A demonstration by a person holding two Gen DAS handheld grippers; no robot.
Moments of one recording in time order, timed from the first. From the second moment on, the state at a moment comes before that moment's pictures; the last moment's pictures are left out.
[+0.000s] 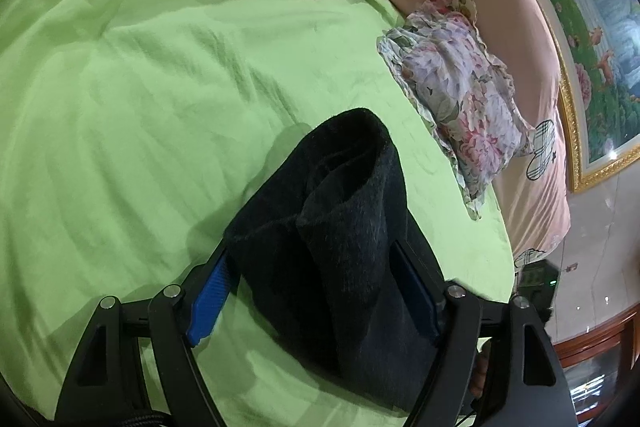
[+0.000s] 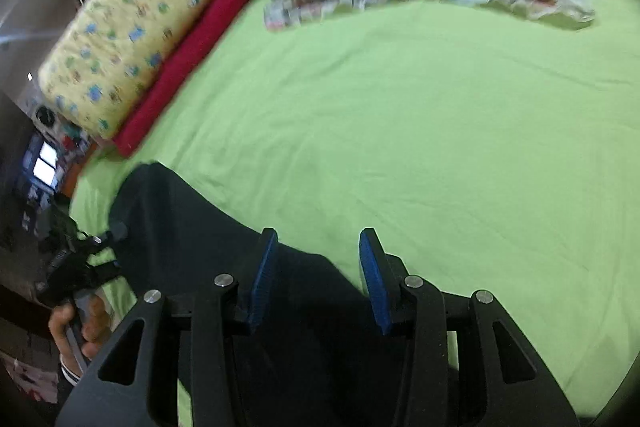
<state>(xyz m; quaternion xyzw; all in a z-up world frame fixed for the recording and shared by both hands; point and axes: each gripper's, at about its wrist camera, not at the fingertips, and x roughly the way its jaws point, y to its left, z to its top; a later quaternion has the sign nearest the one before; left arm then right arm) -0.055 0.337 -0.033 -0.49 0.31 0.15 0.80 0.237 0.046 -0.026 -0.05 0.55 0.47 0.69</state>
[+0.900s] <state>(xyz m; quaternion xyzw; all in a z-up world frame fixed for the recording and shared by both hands) -0.055 0.340 -0.014 -0.36 0.31 0.13 0.87 0.194 0.090 -0.019 -0.17 0.42 0.45 0.77</state>
